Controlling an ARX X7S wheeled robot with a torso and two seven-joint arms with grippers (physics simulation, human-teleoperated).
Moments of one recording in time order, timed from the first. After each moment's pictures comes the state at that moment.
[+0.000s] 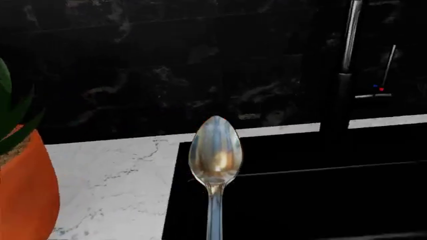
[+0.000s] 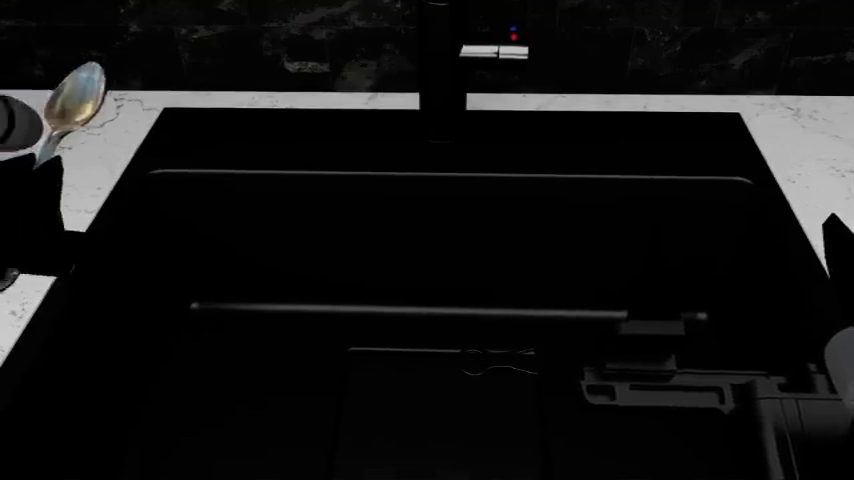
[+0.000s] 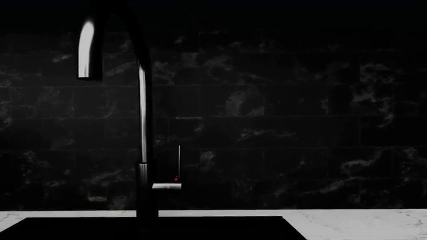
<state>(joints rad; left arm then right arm) -0.91 -0.42 0.05 0.39 -0.90 -1.35 -0.53 0.92 1.24 -1.26 -0.57 0.98 -0.35 0.95</state>
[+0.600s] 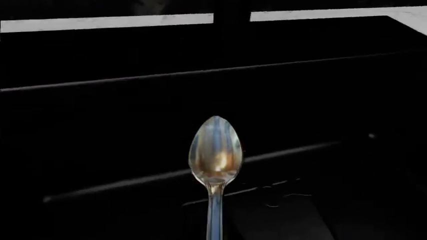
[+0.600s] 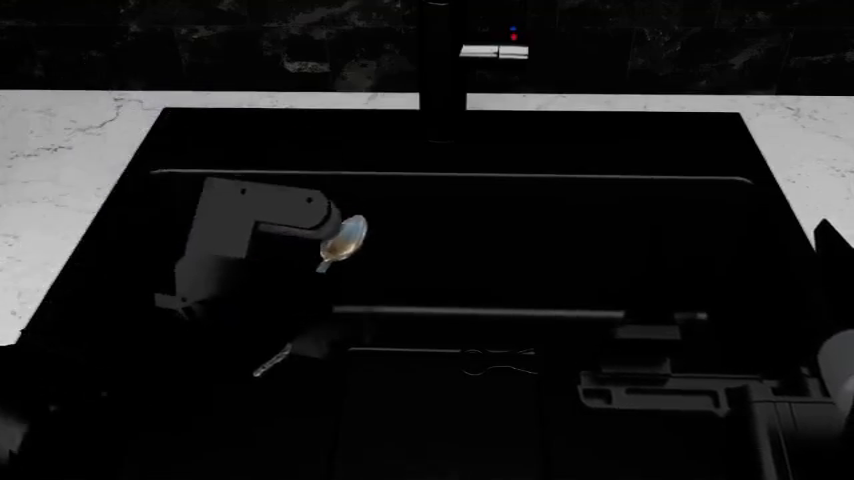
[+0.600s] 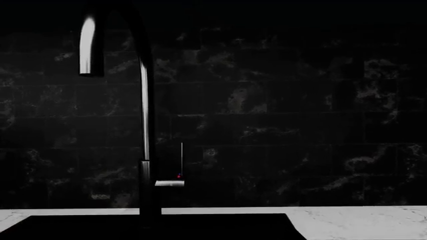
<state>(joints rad) -0.96 -0.10 0.43 -0.32 -0.70 -0.94 -0.30 0.91 1.23 -1.26 -0.55 0.97 -0.37 0.93</state>
